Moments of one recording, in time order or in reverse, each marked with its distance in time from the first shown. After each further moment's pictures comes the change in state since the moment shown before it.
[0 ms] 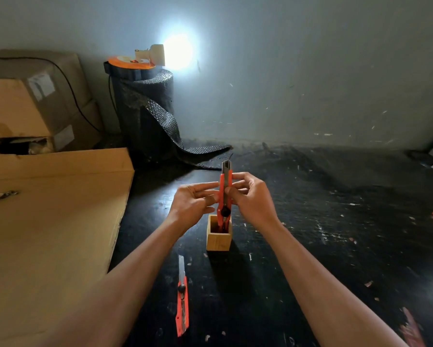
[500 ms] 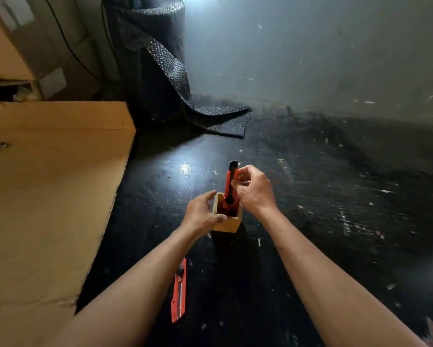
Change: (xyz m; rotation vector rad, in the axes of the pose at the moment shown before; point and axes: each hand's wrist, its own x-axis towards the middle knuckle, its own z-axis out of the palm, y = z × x) left_hand 0.043 -0.121 0.020 0.475 0.041 -0.262; right_hand 0.057 0.095 0.047 -0.212 -0.088 0.159
